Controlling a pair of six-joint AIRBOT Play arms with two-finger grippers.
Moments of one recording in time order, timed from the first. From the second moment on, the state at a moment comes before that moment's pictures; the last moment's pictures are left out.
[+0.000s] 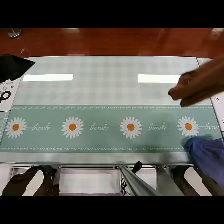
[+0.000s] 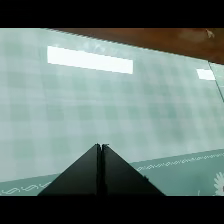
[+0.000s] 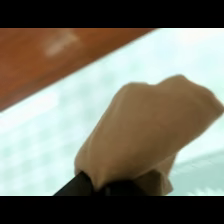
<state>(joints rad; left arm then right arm) 0.23 -0.80 1.10 0.77 -1.10 -1.29 -0.62 -0.94 1.64 -1.07 1.53 1.67</state>
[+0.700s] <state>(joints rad) 0.16 -0.95 1.10 0.77 -0.99 -1.24 -0.91 -0.92 1.76 -1.53 1.85 1.61</state>
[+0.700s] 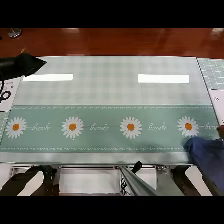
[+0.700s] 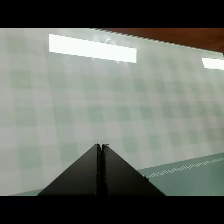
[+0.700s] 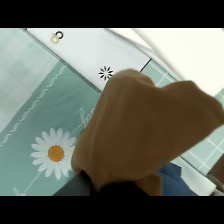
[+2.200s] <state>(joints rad) 0.24 -1.12 1.10 0.77 -0.74 -1.15 -1.20 -0.69 1.15 -2.05 1.85 1.58</state>
